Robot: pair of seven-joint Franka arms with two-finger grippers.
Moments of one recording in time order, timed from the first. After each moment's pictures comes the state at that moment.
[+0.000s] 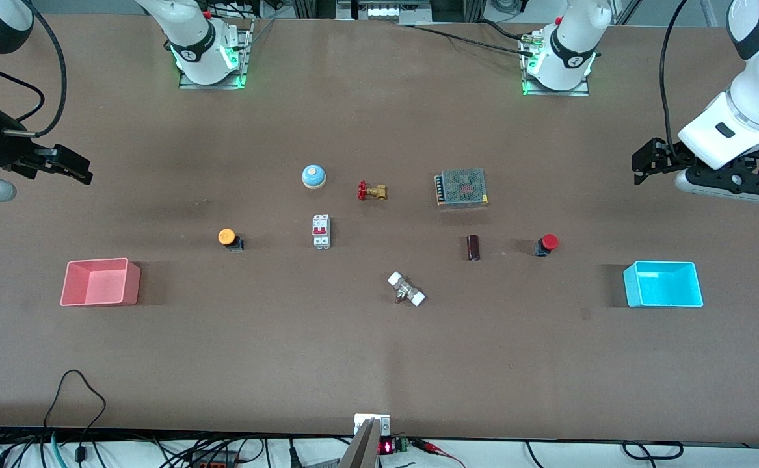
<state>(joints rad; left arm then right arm) -0.03 -0.02 -0.05 -1.75 0.06 1.76 0.09 -0.05 0.06 0.07 -1.62 -0.05 1.64 0.11</state>
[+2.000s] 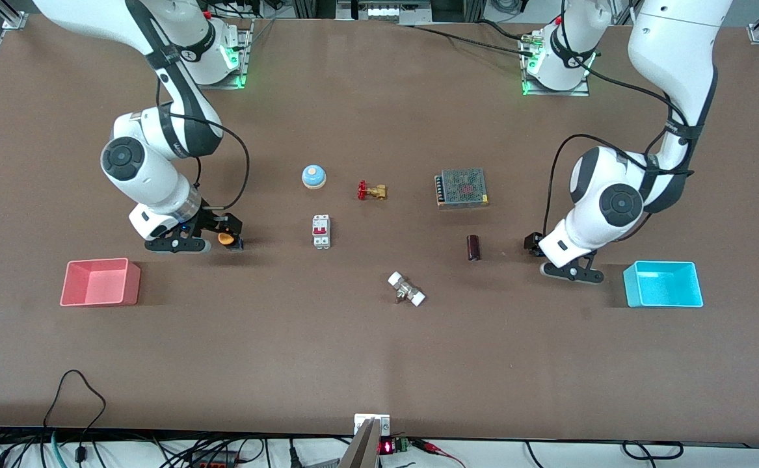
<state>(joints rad) -0.12 0.47 -0.06 -2.03 0.06 2.45 -0.07 0.10 0.33 0.15 -2.13 -0.04 2.53 0.28</state>
